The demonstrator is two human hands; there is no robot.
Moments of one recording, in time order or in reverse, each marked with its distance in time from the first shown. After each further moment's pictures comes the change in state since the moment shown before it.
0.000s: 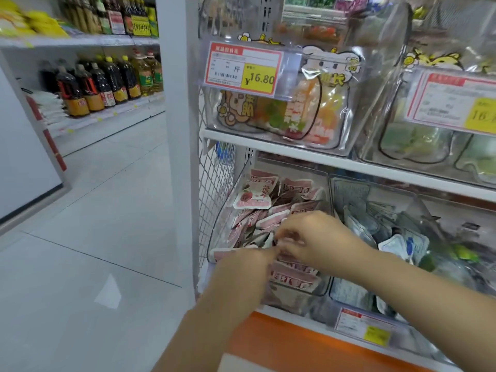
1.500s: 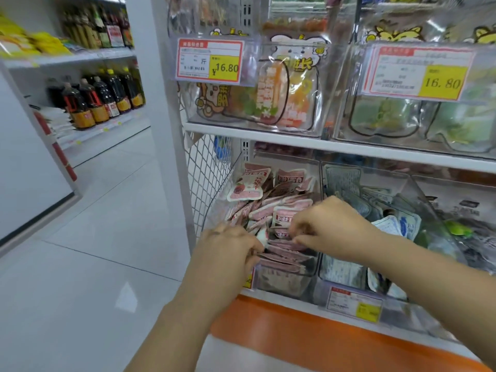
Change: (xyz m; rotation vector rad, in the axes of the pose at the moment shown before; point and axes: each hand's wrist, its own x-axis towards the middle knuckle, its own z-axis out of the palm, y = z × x) left_hand -0.017 0.004 -0.009 0.131 0.118 -0.027; right_hand -0.026 0.027 -0.003 -0.131 0.015 0.004
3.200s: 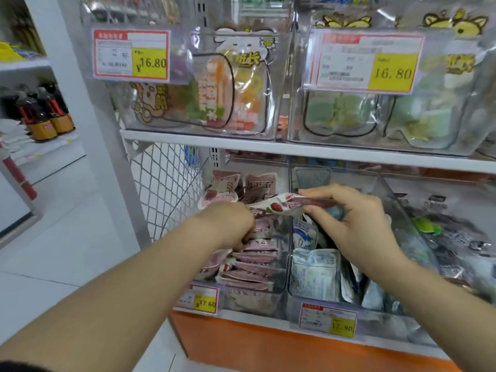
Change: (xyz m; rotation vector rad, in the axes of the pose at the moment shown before) left_hand 0.120 0.018 0.013 0.361 -0.412 0.306; right_hand -0.042 0.043 0.007 0.508 0.731 0.178
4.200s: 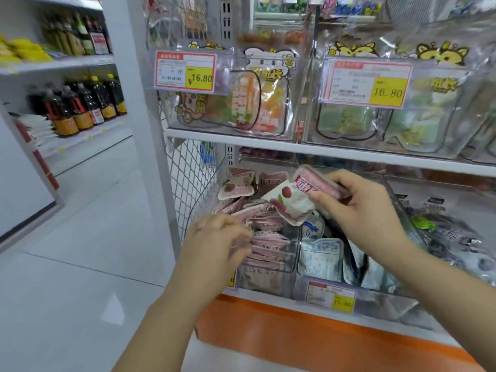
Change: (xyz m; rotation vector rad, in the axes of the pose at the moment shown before) left_hand -0.111 0.030 0.033 -0.548 0.630 -0.284; right_hand -0.002 -0.044 -0.016 0.105 -0.053 0.117
